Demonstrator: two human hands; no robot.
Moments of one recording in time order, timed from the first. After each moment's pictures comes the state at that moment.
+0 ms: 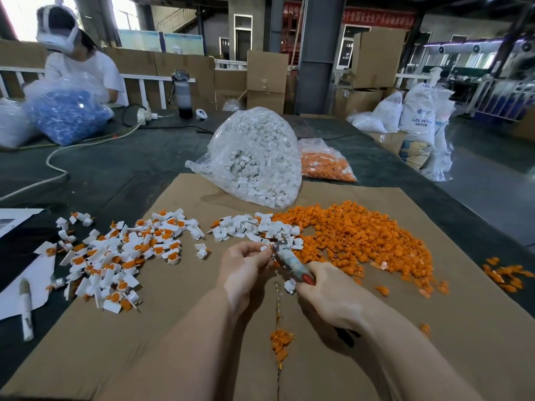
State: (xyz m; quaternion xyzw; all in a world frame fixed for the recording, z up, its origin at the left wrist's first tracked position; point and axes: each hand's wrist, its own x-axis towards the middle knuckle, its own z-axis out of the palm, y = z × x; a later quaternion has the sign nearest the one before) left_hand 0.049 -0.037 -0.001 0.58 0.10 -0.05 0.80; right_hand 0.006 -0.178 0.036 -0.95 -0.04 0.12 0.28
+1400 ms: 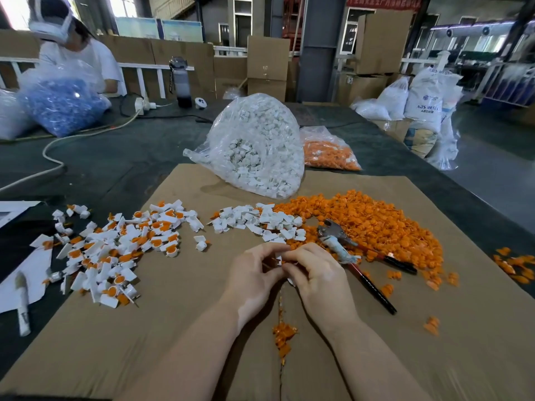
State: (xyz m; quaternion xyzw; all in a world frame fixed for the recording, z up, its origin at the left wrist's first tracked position) left_hand 0.036 -0.035 -0.016 0.84 -0.12 0.06 0.53; right_hand 0.016 -0.165 -0.016 -0.90 -0.17 -0.25 0.33
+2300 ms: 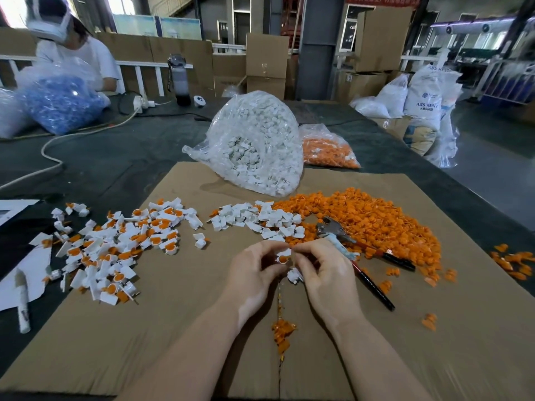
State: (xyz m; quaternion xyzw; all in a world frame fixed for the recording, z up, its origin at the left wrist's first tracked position) left_hand 0.032 -0.036 -0.014 0.85 -0.11 0.07 0.50; right_hand 0.016 -0.168 -0.018 -0.87 -0.10 -0.28 0.40
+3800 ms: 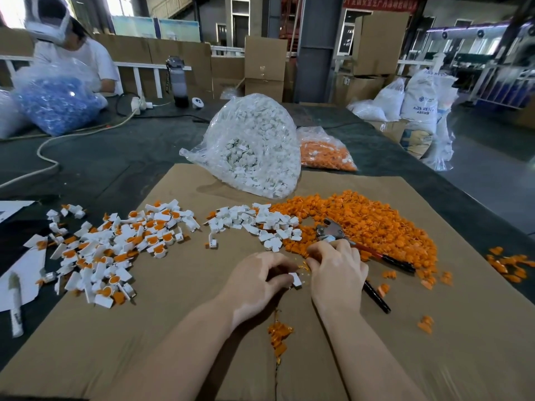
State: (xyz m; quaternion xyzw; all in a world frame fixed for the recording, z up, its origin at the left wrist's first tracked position) left_hand 0.038 -0.033 -0.018 0.90 -0.21 0.02 0.39; right_hand 0.032 -0.176 -0.026 -0.95 0.11 -0.21 0.19
